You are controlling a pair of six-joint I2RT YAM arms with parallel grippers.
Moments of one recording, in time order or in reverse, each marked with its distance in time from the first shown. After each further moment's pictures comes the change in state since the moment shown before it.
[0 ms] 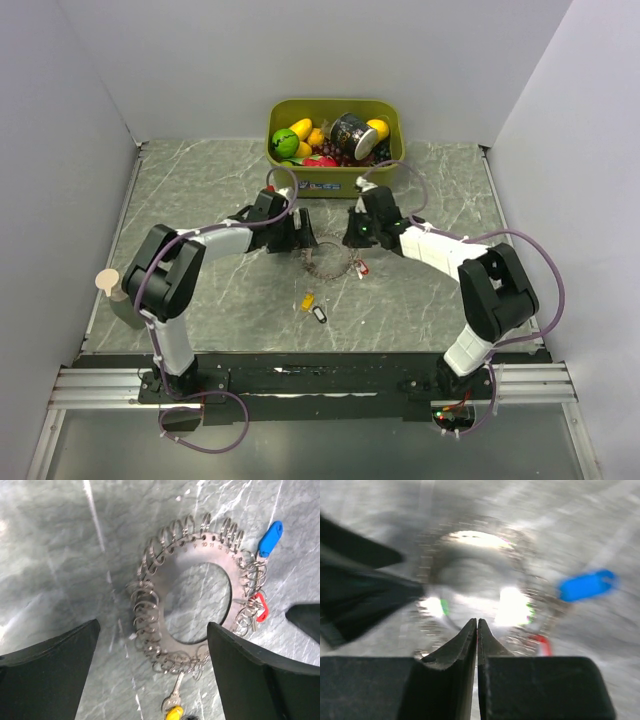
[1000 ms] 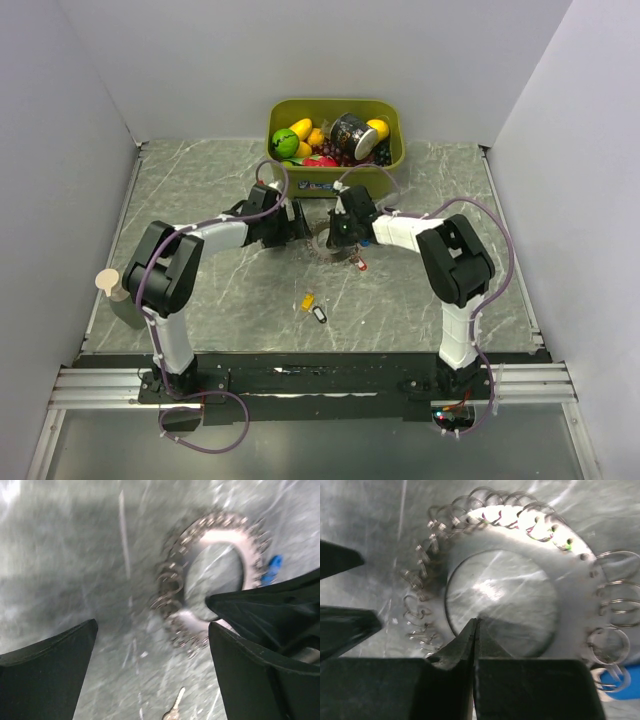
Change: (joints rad) left arm 0.052 0.029 0.053 0.010 -0.009 -0.053; right arm 0.011 0.327 0.184 0.029 -0.064 -0.039
